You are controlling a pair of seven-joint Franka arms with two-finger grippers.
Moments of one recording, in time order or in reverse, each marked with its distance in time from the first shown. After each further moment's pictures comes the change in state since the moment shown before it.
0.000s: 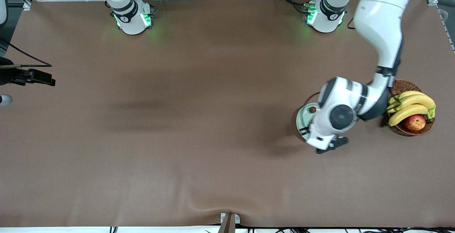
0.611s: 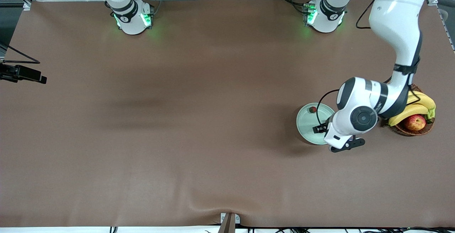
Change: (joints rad) left arm 0.049 -0.082 -0.020 -0.037 0.008 -0.020 0.112; right arm -0.048 -0.003 -0.002 0.030 0.047 -0.005 0.000
